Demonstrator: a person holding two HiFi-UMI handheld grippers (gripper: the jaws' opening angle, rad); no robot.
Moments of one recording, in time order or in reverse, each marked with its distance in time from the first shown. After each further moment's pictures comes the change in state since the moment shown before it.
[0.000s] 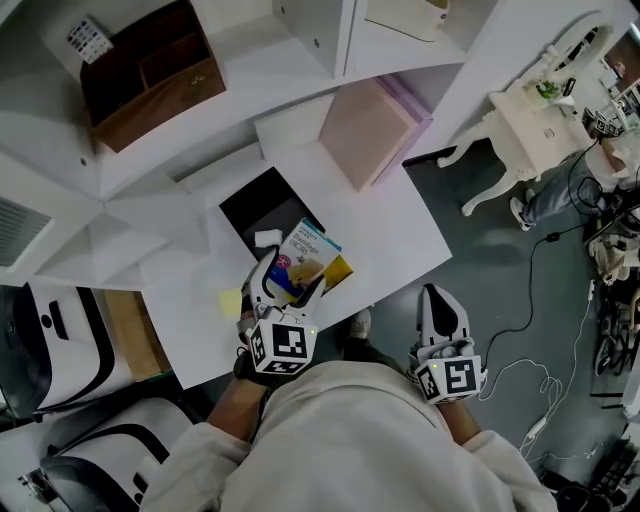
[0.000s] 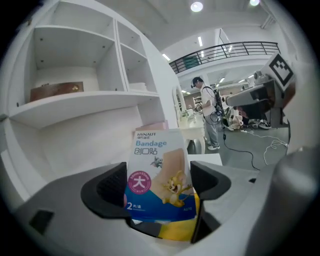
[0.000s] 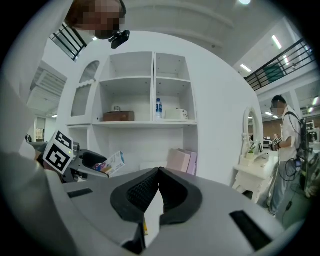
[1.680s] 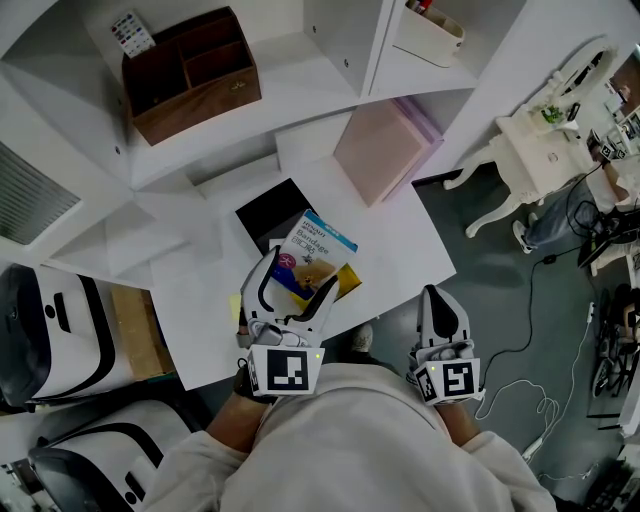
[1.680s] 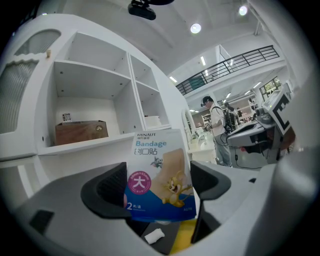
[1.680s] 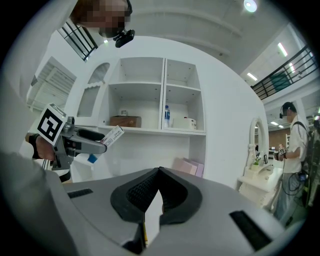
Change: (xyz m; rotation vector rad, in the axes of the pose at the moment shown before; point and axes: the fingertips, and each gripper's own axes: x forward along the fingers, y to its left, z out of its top) left arm -0.072 0.042 0.092 -0.047 -0.250 0.127; right arm 0.011 0.028 0.034 -0.075 -0.069 0.033
